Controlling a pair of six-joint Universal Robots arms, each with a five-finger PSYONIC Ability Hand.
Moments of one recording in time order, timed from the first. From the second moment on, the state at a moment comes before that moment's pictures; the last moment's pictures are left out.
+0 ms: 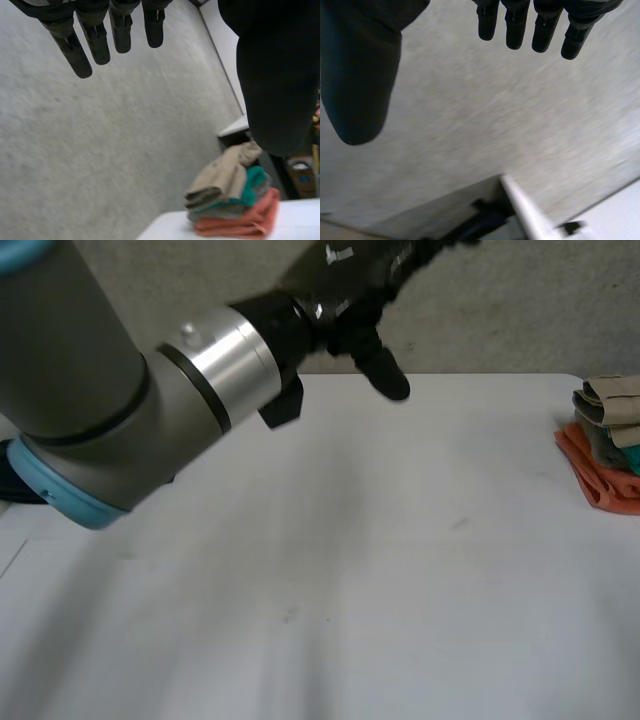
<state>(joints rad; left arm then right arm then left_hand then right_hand) 4.07 -1.96 -0.93 3.14 -1.11 3.07 0.92 -1.16 1.17 -0.21 1.28 2.55 0.20 0.21 0.22 0.21 0.05 0.22 0.21 0.21 0.21 0.05</state>
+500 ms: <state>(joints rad) 4.58 -2.06 -0.91 3.03 -1.52 3.66 1.73 -1.47 1.84 -0.56 1.20 2.50 0.20 0.21 0.22 0.21 0.05 0.22 0.21 0.21 0.21 0.05</state>
